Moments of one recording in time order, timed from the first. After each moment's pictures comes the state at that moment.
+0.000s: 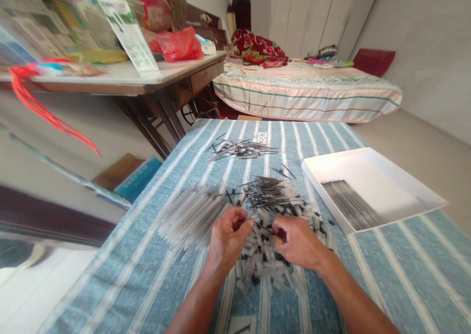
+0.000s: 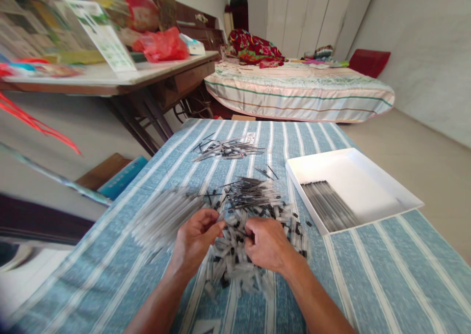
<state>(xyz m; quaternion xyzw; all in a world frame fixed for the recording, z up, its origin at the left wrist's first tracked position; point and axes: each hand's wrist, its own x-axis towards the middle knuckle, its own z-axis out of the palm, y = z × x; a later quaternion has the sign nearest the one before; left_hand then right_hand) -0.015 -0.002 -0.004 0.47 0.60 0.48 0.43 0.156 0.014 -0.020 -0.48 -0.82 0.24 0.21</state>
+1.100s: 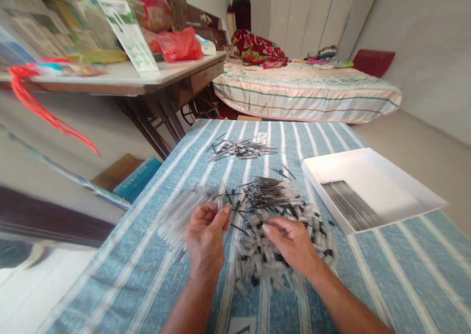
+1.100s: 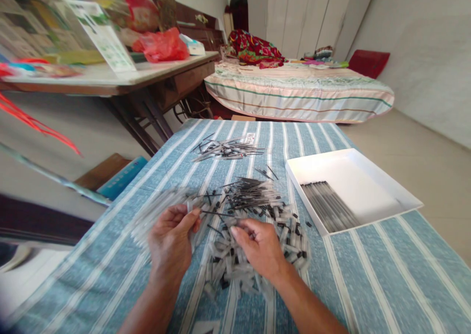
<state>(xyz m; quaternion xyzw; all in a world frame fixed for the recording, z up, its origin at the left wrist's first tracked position) -0.027 0.006 0.005 0.25 0.54 0.71 0.38 0.139 0.000 -0.021 -0.46 -0.64 0.47 0.40</state>
